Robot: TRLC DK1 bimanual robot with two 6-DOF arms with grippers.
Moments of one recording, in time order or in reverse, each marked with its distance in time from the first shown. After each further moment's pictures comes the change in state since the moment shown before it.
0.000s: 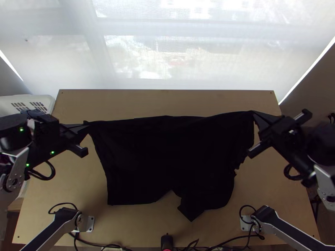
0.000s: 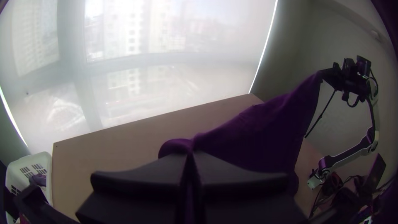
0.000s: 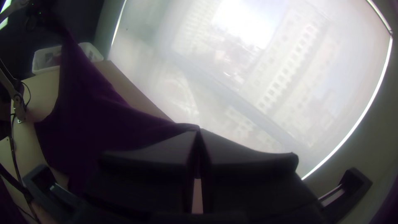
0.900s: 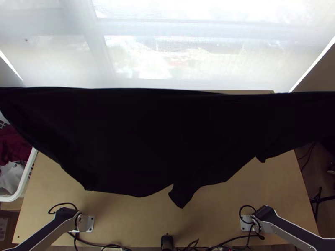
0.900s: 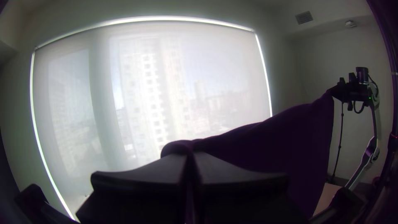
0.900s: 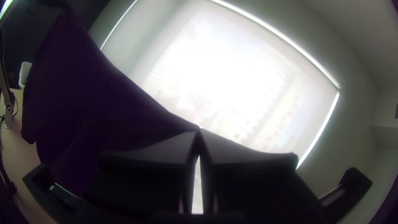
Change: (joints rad) left arm 0.005 0.108 0.935 -0.223 -0.144 0.092; right arm -0.004 0.111 0.861 -0.351 0.053 -0.240
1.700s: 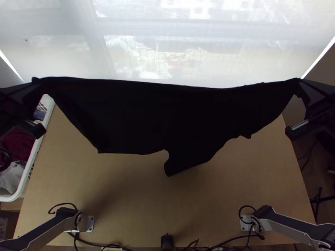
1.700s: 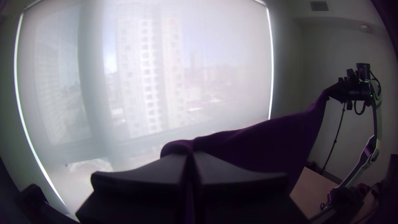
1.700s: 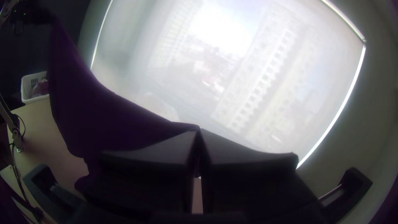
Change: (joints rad) left arm -0.002 0.100 -0.171 0.044 0.025 -0.045; right arm -0.006 0.189 -0.019 -0.070 0.043 0.245
